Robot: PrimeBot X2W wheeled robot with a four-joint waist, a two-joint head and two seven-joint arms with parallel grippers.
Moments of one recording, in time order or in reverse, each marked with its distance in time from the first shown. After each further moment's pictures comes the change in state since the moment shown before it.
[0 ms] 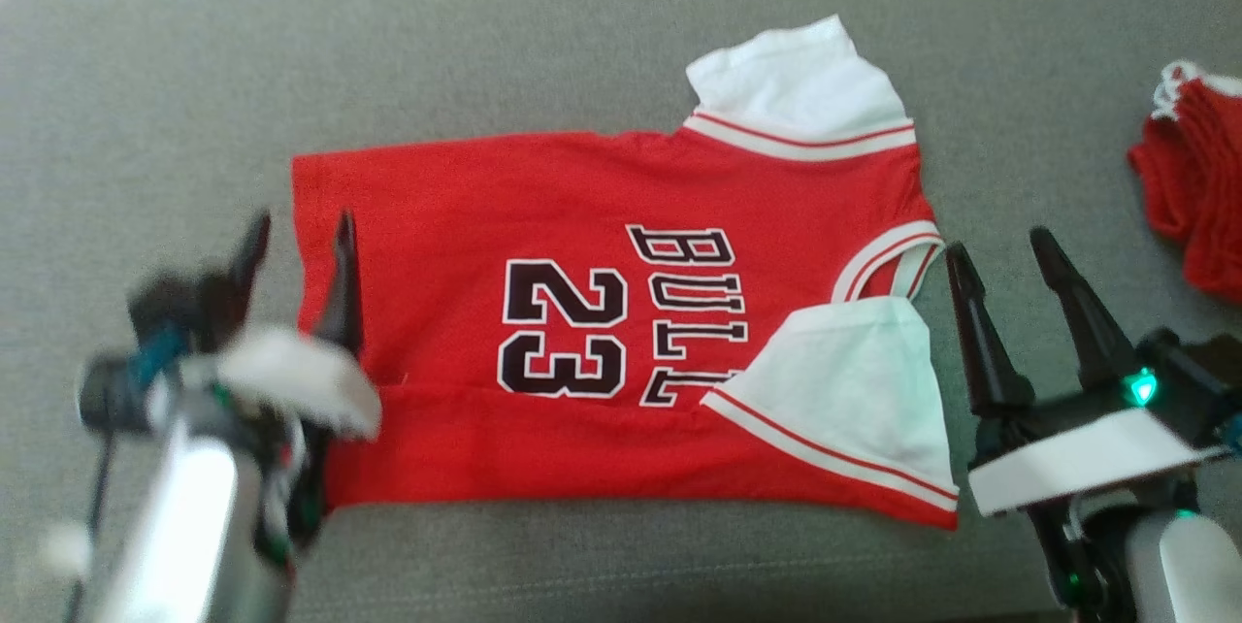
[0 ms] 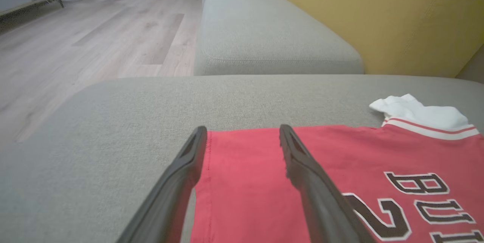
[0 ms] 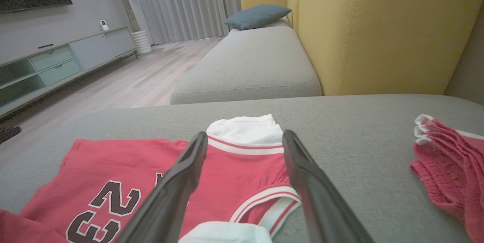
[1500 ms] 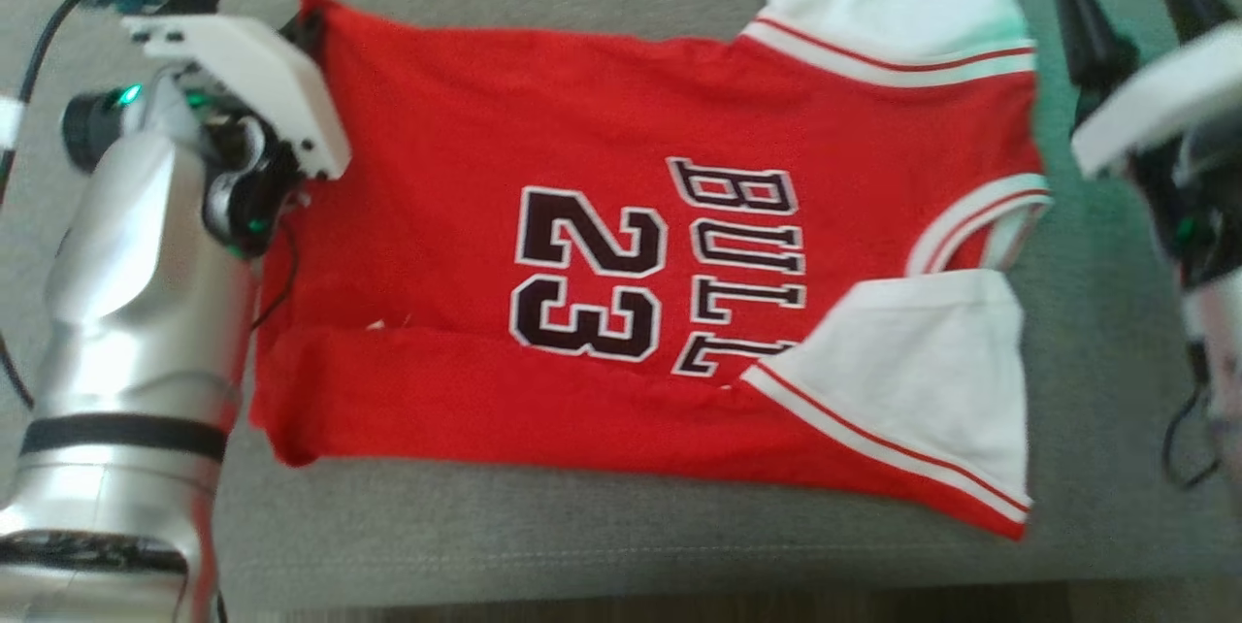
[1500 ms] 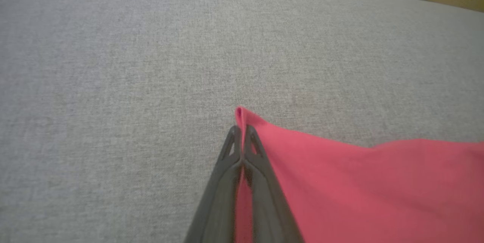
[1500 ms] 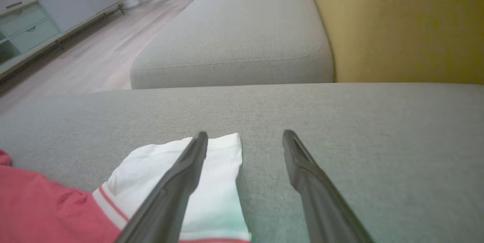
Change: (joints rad) left arm -0.730 -0.009 -0.044 0.738 -0.150 -0.214 0.265; right arm -0.684 -0.237 0.099 0.535 0.249 0.000 0.085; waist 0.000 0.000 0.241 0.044
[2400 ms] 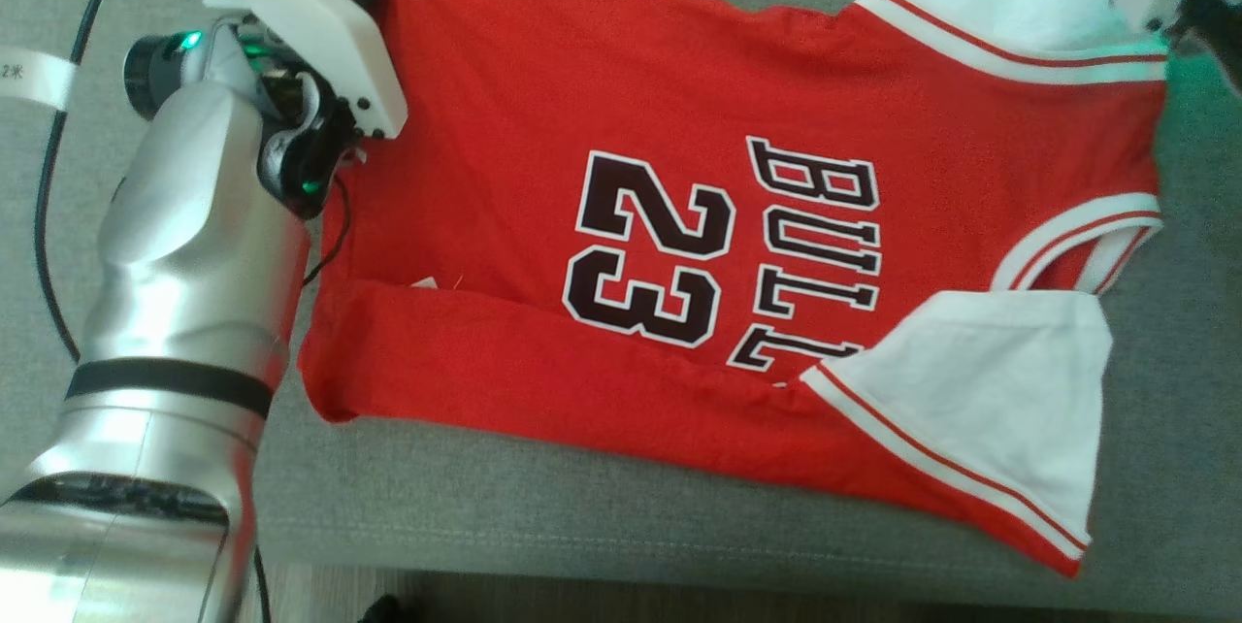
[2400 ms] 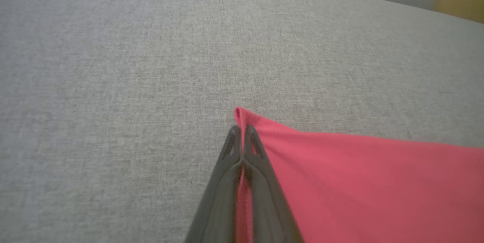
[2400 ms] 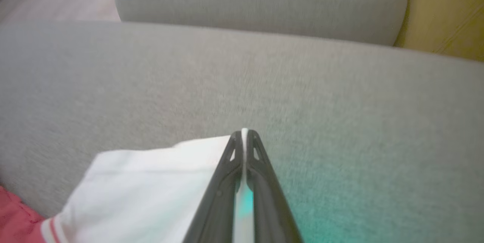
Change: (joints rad) left arm -0.121 -0.079 -0.049 0.135 -0.021 -0.048 -0.109; right arm -0.447 -0.136 0.378 0.411 0.215 0.000 0.228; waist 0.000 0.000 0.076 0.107
